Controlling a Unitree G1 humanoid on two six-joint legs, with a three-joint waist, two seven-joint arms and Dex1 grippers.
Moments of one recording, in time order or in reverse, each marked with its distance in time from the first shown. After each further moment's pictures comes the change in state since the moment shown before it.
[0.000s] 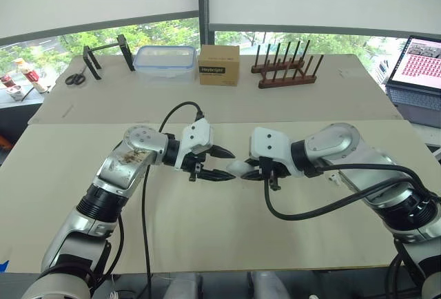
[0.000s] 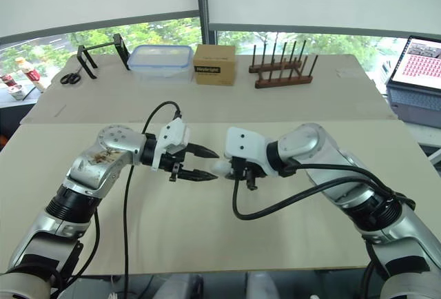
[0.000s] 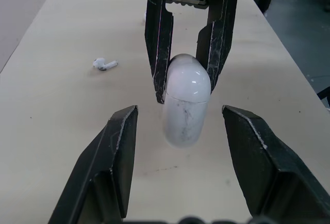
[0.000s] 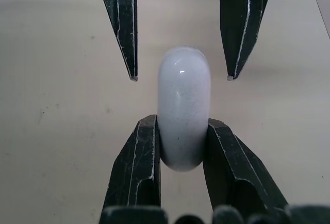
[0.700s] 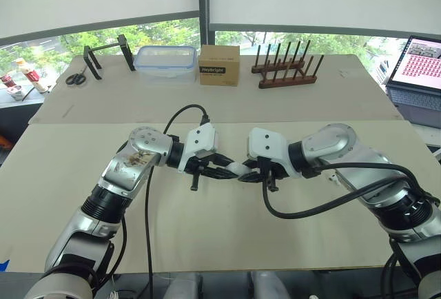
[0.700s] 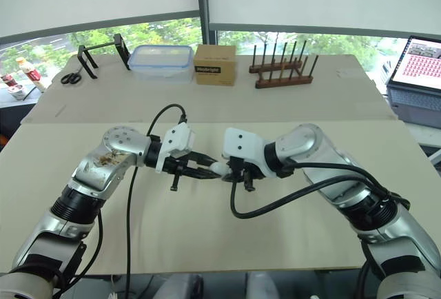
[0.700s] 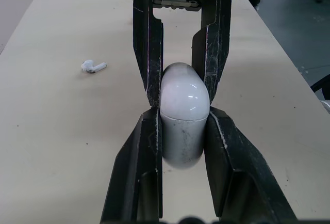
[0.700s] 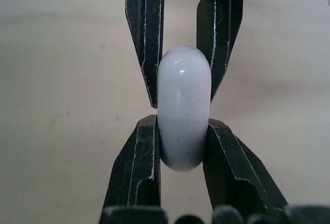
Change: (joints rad) left arm 0.001 -0.018 -0.017 -0.001 0.022 -0.026 -0.020; right arm 0.000 0.028 -0.008 0.005 0.017 0.019 0.019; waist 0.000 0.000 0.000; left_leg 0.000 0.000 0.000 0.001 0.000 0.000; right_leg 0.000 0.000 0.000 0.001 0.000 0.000
